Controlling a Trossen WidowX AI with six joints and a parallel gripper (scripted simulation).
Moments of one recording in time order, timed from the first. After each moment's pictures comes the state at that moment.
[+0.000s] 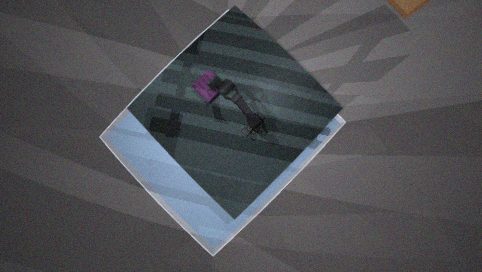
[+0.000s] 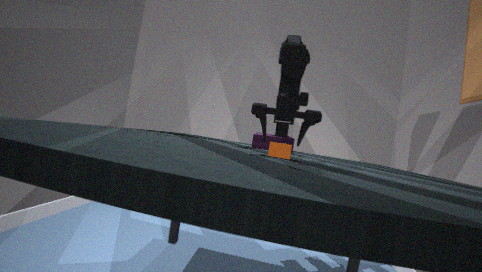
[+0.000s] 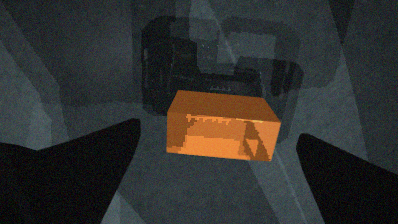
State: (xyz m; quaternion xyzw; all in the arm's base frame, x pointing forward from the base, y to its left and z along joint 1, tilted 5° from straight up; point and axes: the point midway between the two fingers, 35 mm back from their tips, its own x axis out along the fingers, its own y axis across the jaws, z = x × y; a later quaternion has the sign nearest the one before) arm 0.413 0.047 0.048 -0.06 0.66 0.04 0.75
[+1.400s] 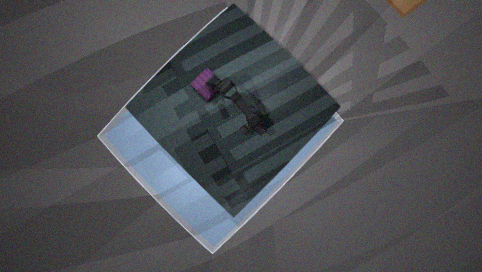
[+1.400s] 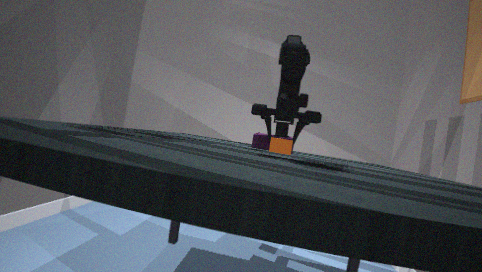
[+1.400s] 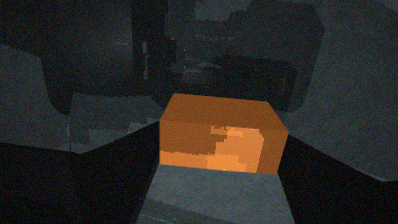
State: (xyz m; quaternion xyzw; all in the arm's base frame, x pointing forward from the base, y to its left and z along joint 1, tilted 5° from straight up) arm 0.408 0.046 0.047 -0.06 0.67 0.04 0.74
